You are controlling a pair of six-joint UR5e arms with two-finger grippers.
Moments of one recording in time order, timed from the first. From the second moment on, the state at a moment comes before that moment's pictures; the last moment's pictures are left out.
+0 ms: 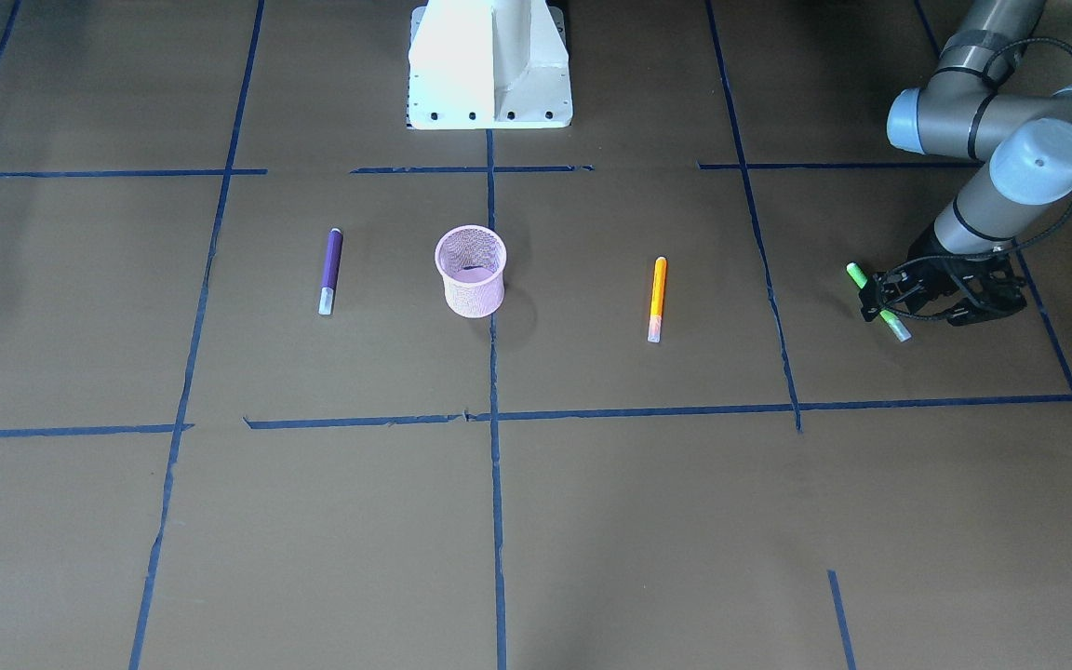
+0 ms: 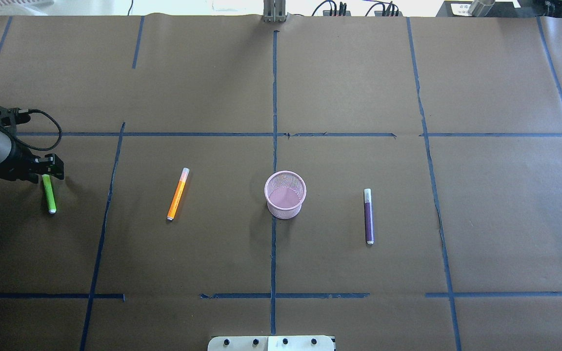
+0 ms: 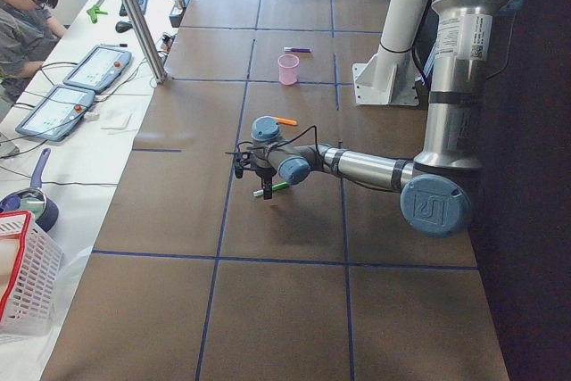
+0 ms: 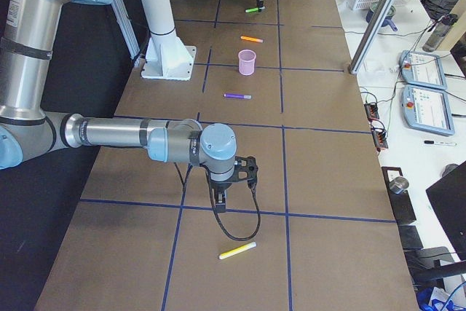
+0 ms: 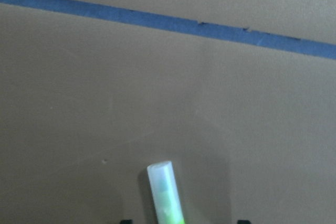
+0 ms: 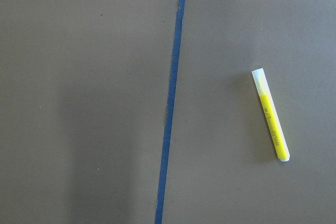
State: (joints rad) left arm -0.89 -1.64 -1.56 -2.11 -2.10 -1.06; right arm 1.58 -1.88 1.89 -1.62 2.34 -0.12
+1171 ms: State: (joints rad) left arm -0.89 -1.64 -1.56 -2.11 -2.11 -1.08; right arm 1.58 -1.88 1.90 -1.62 2.34 -0.12
